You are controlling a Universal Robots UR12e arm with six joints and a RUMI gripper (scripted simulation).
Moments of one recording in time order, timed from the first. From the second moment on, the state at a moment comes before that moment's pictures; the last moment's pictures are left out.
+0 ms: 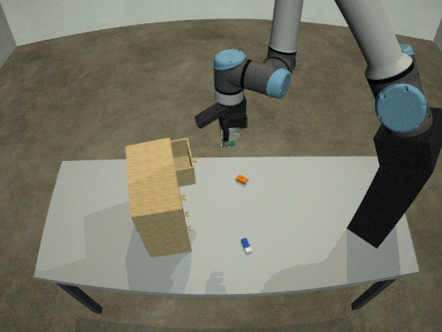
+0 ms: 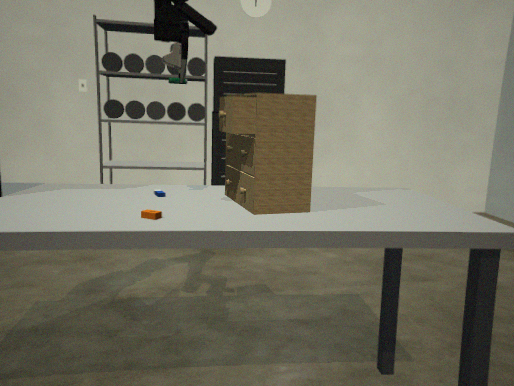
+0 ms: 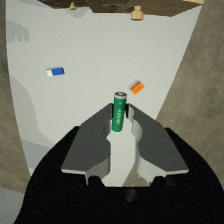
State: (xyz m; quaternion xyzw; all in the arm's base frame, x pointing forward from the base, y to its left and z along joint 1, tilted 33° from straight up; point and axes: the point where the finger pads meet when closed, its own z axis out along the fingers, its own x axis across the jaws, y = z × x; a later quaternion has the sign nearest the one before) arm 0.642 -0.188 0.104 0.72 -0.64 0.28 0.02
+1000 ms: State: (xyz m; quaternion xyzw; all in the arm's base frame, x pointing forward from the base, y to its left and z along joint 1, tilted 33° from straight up) arm 0.642 -0.187 0.105 0.72 -0.63 0.29 0.02
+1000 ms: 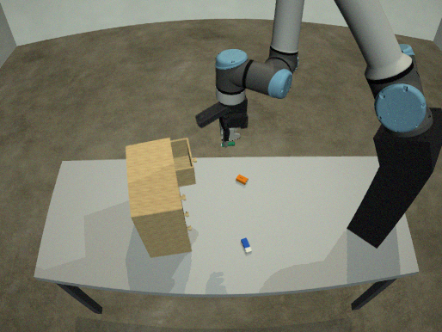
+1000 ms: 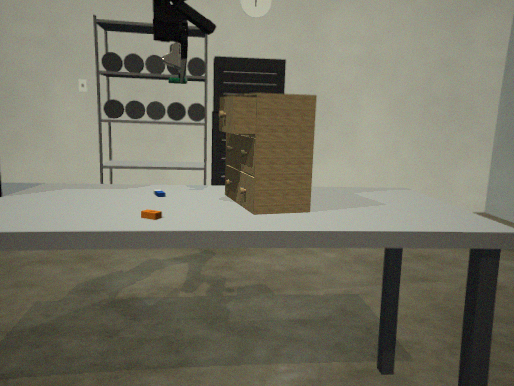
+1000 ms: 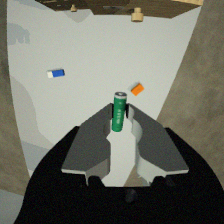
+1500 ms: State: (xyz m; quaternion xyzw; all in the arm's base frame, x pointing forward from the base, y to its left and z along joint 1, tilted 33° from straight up) arm 0.641 -0.187 0.103 0.72 -0.63 0.30 0.00
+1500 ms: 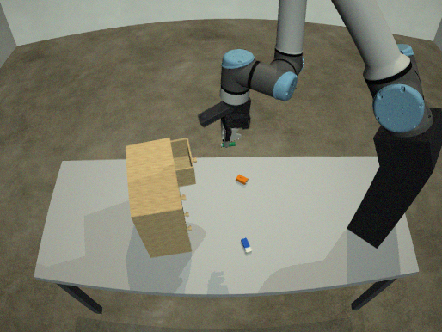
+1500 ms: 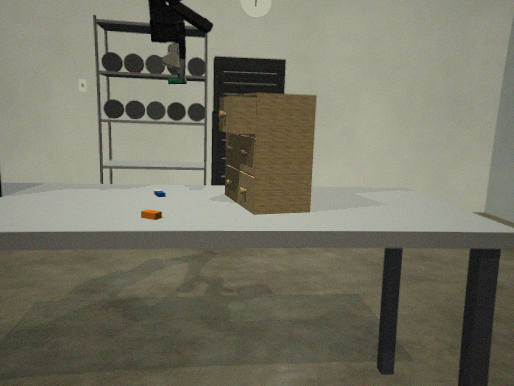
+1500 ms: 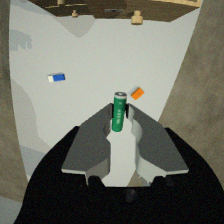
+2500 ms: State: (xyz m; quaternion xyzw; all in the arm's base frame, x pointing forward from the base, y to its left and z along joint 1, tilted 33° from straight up) arm 0.636 -0.189 0.099 0.71 -0.59 0.37 -0.08
